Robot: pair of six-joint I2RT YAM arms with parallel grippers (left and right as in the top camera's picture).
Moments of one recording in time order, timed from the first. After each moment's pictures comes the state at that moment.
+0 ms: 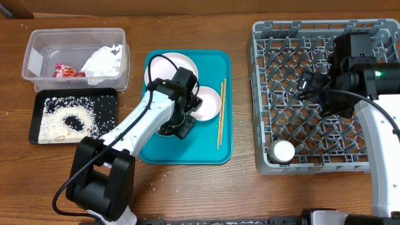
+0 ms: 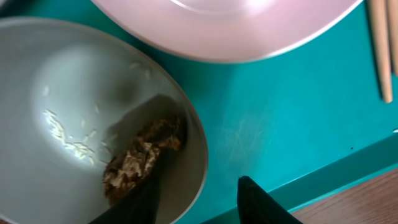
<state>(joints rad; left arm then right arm) -0.44 1.80 1.27 -1.02 0.03 0.13 0.01 1.48 1.57 -1.35 -0.02 0.38</state>
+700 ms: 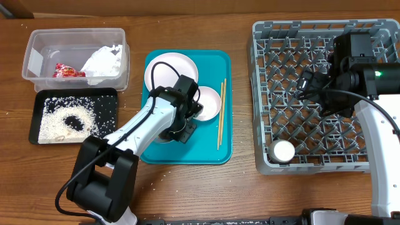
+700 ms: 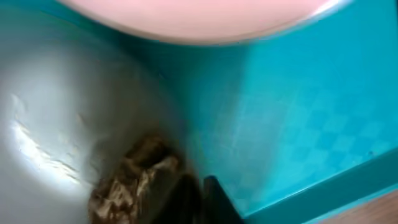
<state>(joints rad) -0.46 1.80 1.18 -0.93 0.01 0.13 0.01 1.48 1.57 -1.34 -0.02 0.38</state>
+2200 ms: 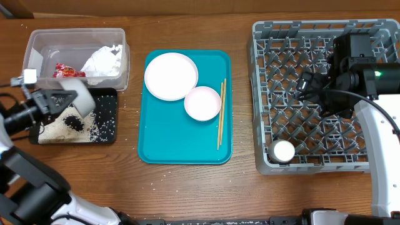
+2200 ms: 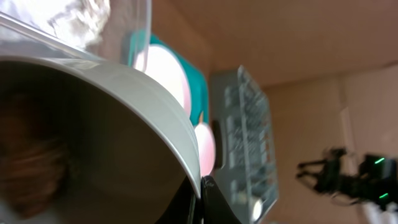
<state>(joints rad) 0.80 1.90 1.55 -1.41 1.21 0.54 0.01 1.48 1.57 -1.35 -0.02 0.38</state>
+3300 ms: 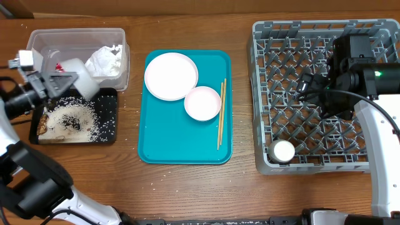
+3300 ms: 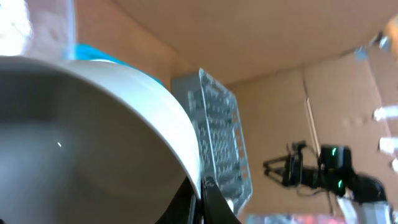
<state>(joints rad) 0.68 1.93 1.73 -1.56 1.31 0.56 0.01 1.48 1.57 -1.37 -0.02 0.38</state>
